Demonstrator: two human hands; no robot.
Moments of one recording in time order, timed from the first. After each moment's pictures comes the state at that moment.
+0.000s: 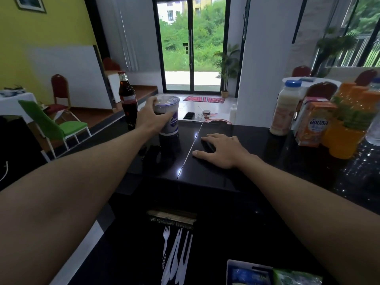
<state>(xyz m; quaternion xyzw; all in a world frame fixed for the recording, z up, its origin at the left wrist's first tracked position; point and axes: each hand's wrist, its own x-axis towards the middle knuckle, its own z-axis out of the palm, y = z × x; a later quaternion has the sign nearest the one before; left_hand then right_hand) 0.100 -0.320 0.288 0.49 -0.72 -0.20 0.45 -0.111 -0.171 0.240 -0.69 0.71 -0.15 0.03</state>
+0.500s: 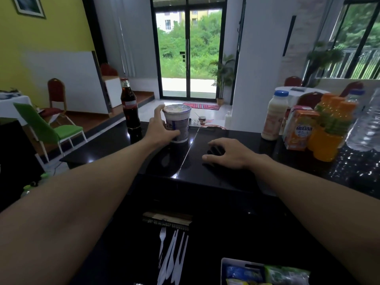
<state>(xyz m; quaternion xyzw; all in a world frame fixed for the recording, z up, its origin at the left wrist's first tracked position) 0.096 -0.275 0.283 0.44 -0.75 -0.28 0.40 -0.131 -0.139 0.259 -0.69 0.68 -0.22 0.10</state>
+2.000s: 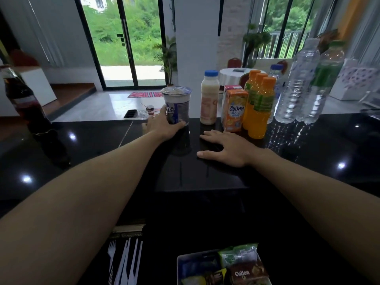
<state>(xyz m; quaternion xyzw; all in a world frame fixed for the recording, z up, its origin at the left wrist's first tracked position) -0.120 -0.258 0.242 0.46 -0.83 -0.20 0.25 -0.257 -0.048 0.248 -0.63 0.76 -0.12 0.09</state>
